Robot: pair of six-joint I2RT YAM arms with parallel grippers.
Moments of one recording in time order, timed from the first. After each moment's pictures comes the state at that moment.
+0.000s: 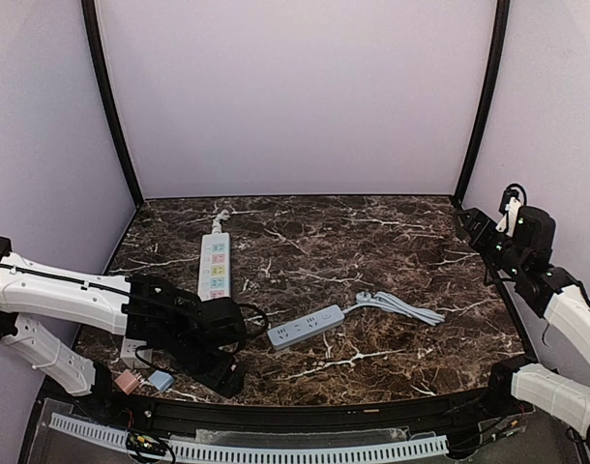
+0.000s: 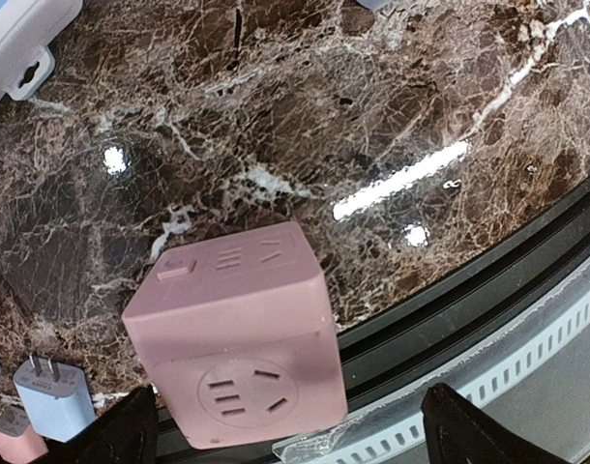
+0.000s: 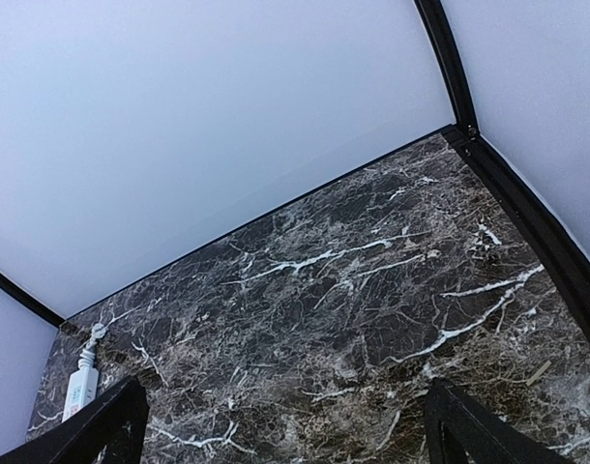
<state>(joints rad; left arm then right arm) -1.29 1.37 0.92 -0.95 -0.03 -0.88 0.13 0.75 0.55 -0.07 0.00 0.56</state>
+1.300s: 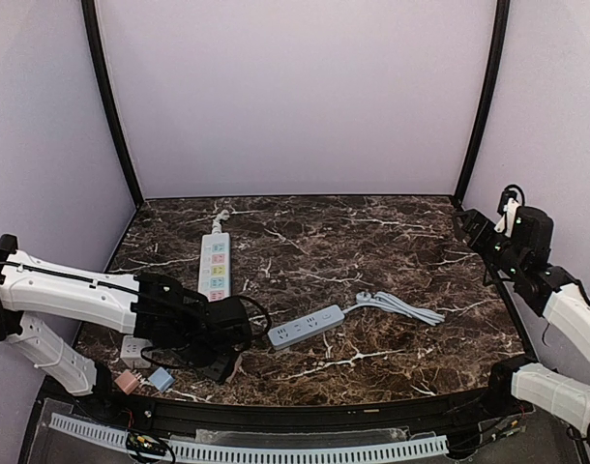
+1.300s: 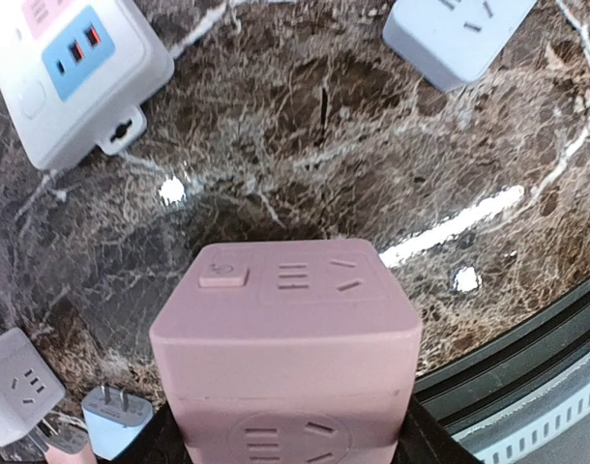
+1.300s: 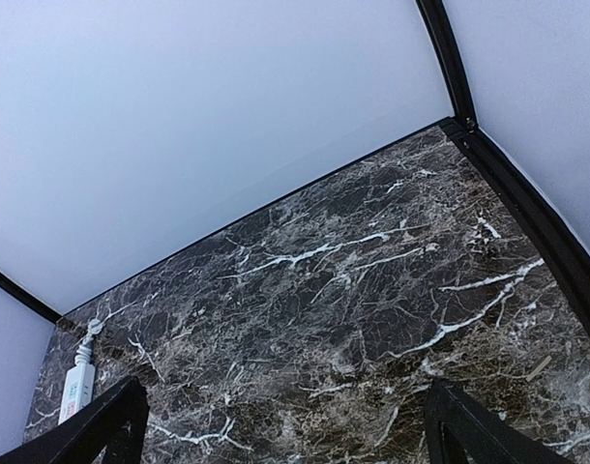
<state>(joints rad) -1.29 1.43 0.95 -0.99 -0.21 -0.87 0.13 0.76 0.55 -0.08 -0.01 0.56</state>
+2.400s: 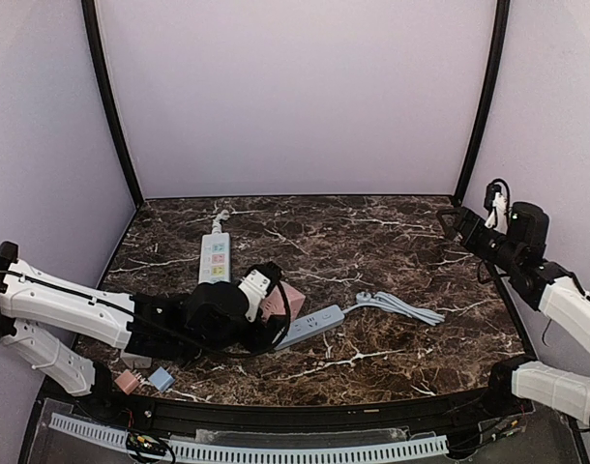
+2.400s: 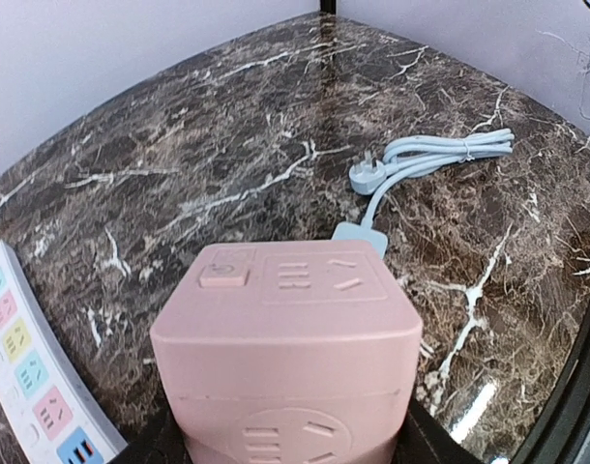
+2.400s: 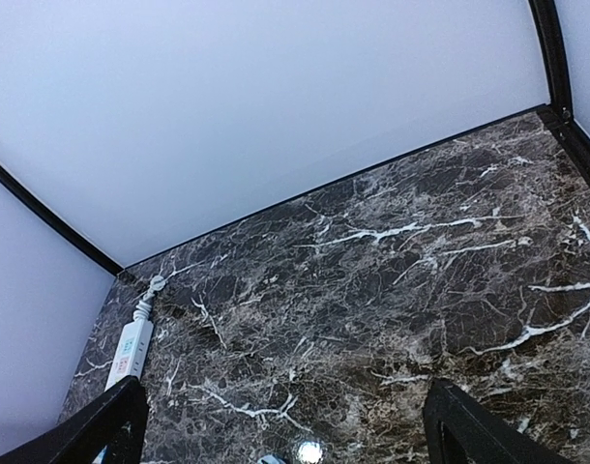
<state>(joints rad) -1.29 1.36 0.75 -0.02 -0.52 -0.31 0.13 0.83 0.56 0.02 -0.25 0.55</state>
